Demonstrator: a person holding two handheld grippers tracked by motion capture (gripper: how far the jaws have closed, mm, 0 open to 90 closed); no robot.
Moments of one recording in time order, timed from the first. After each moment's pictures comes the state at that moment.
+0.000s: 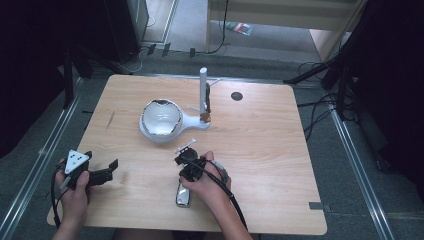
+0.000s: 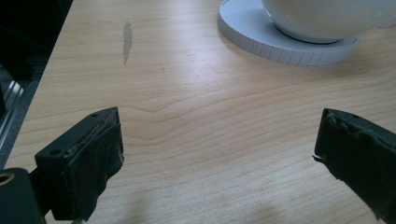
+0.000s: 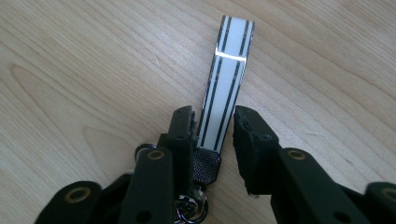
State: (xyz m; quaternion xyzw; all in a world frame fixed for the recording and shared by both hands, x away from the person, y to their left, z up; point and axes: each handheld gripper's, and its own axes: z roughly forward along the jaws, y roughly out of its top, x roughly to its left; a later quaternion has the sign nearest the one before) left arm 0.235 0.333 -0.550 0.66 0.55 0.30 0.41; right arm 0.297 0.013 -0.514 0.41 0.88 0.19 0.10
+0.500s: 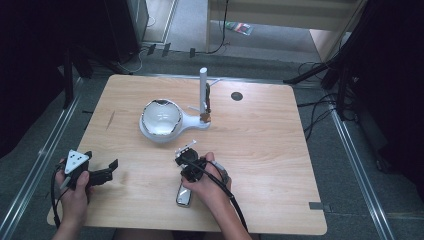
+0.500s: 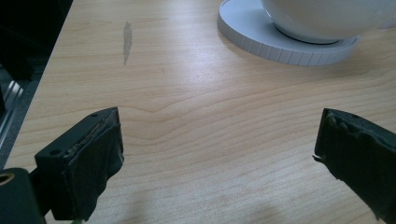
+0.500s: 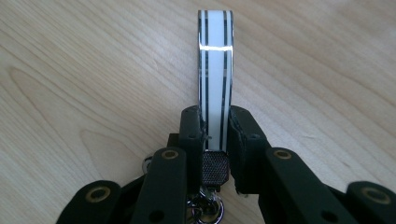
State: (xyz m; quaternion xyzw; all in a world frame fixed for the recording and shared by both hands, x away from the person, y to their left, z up) left arm 0.235 0.333 -0.550 0.66 0.55 0.30 0.41; right arm 0.295 0.011 -0.514 0.41 0.88 0.21 0.11
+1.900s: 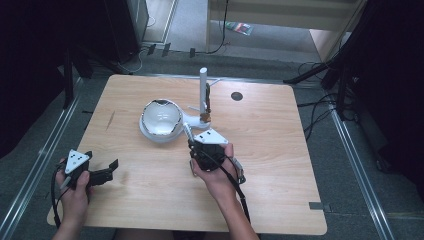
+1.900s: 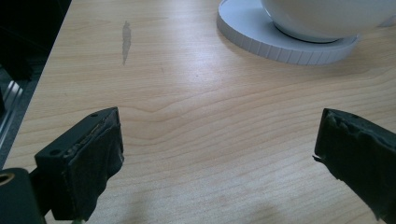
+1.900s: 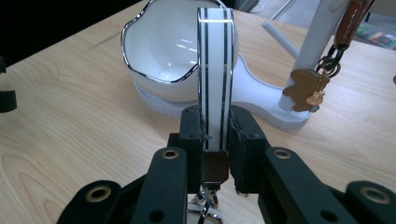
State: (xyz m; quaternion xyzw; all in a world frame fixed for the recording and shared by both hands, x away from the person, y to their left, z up) left arm 0.236 0.333 -0.550 0.66 0.55 0.30 0.41; right arm 0.292 -0.033 -0.461 0.40 0.77 0.45 0.21
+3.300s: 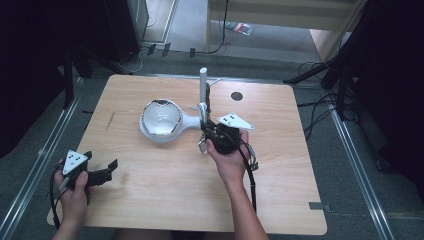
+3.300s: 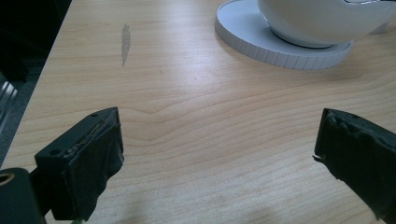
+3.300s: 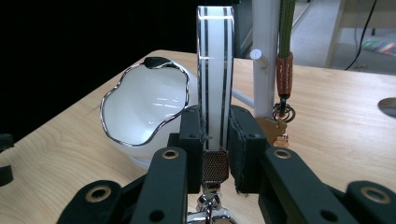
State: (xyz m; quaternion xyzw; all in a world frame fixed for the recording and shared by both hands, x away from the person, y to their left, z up) left arm 0.234 0.335 -0.550 0.65 0.55 0.30 0.43; right arm 0.334 -0.073 -0.450 0.43 0.70 0.54 0.18
